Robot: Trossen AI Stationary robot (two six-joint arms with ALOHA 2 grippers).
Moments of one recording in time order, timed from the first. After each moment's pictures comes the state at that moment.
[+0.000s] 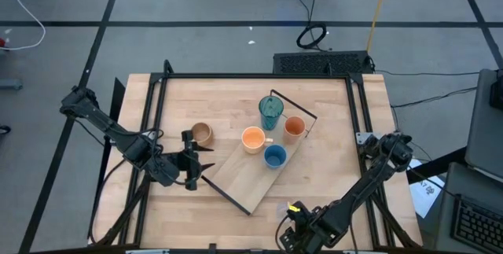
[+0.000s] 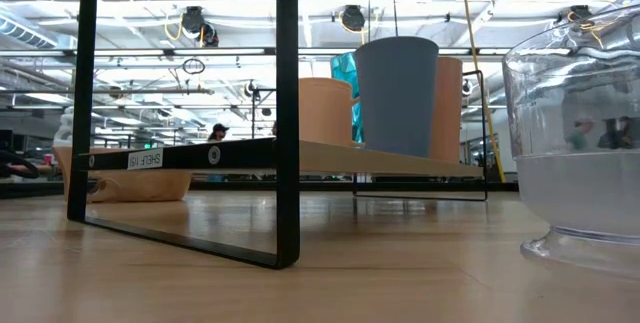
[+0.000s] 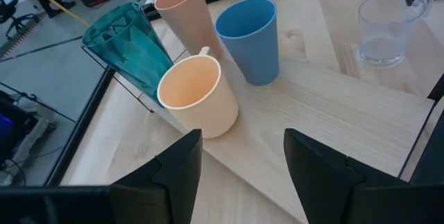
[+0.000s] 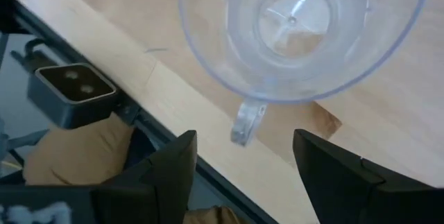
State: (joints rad) left arm -0.61 1.12 0.87 -0.47 -0.73 -0.17; right arm 0.81 1.96 1.47 -0.75 0.18 1.78
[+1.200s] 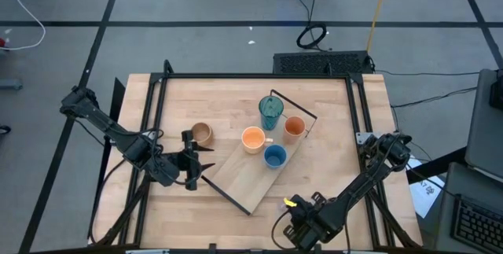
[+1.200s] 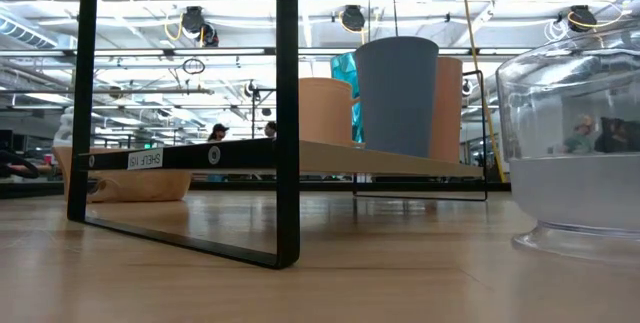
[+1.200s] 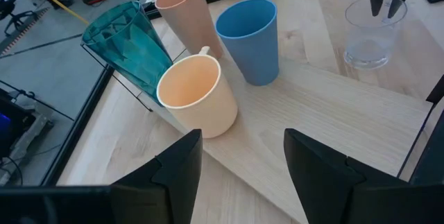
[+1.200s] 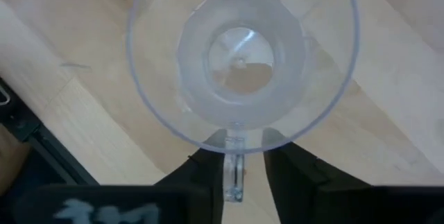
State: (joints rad) left arm -0.61 1.12 0.87 -0.47 -0.73 -0.19; right arm 0.78 1.97 1.47 -0.96 0.24 1.54
